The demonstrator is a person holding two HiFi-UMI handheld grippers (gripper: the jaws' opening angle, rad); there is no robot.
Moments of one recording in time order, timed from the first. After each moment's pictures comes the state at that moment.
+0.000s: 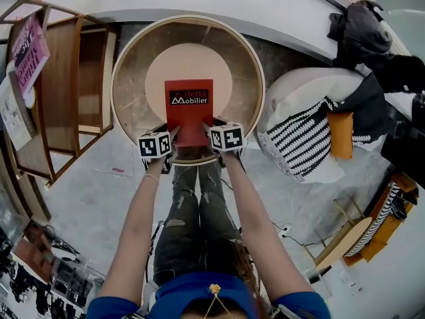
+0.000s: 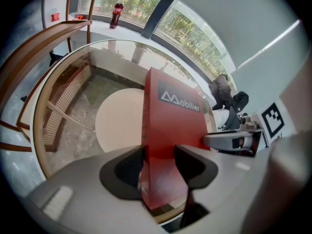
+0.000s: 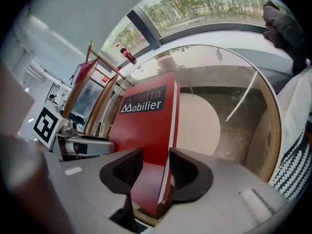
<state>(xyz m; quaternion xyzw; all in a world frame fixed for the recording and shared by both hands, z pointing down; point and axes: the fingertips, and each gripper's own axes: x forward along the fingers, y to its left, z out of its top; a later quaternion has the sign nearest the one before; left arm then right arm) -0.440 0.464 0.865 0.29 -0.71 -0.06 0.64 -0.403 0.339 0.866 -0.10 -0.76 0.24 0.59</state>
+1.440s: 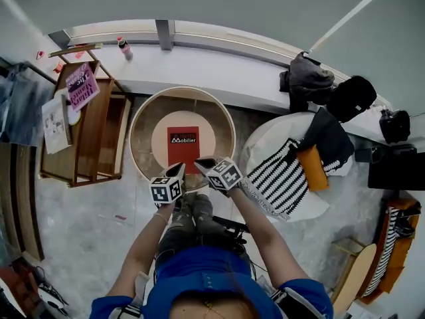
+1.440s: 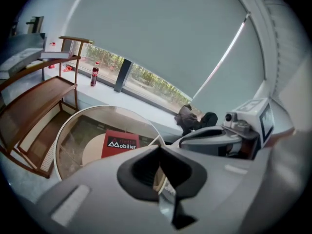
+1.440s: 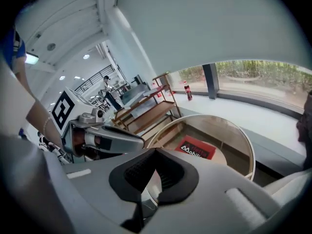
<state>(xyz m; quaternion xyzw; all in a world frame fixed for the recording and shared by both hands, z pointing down) -0.375 0.412 0.581 0.37 -0.81 -0.09 0.44 -0.361 0.369 0.578 -0.32 -0.85 0.08 0.41</state>
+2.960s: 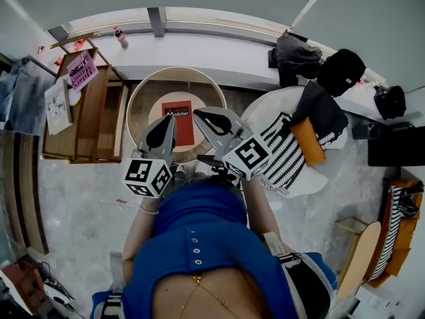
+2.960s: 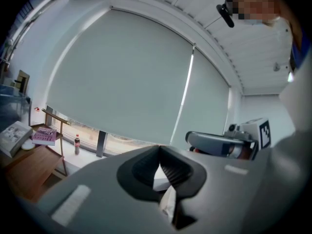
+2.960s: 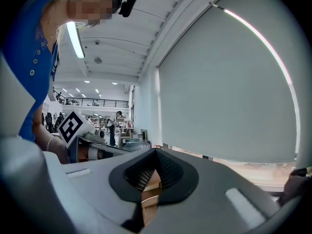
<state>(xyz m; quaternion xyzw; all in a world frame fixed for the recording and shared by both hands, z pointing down) -0.331 0.398 0.275 0.43 -0.89 -0.08 0.14 -0.306 0.344 0.249 -0.28 -0.96 0.00 0.04</state>
